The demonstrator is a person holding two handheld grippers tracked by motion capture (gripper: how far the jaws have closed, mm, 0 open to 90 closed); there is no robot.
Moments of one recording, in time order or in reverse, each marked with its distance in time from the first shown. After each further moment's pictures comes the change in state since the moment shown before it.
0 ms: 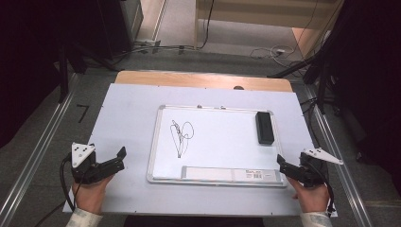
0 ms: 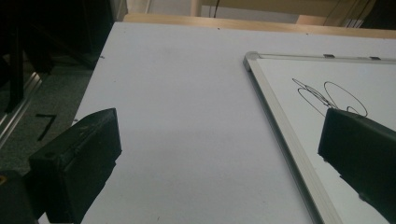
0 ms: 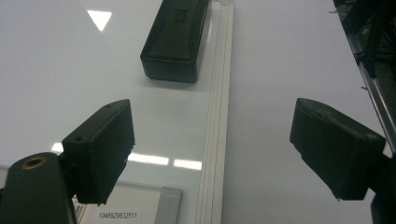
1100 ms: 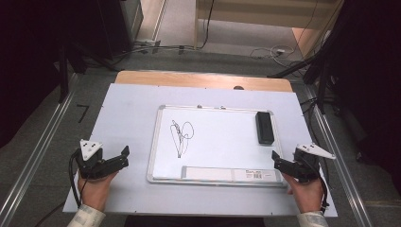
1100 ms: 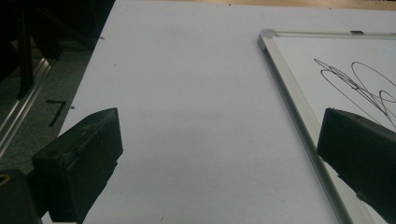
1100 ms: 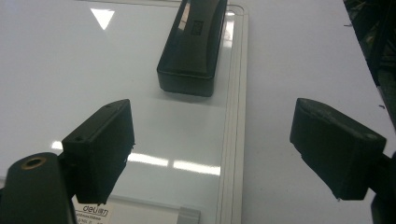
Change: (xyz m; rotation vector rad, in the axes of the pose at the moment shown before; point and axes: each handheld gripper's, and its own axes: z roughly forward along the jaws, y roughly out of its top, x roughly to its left) left arm -0.001 -0.003 0.018 0.060 0.037 0.018; right arm 0.014 0.011 0.008 -0.002 0.006 -0.027
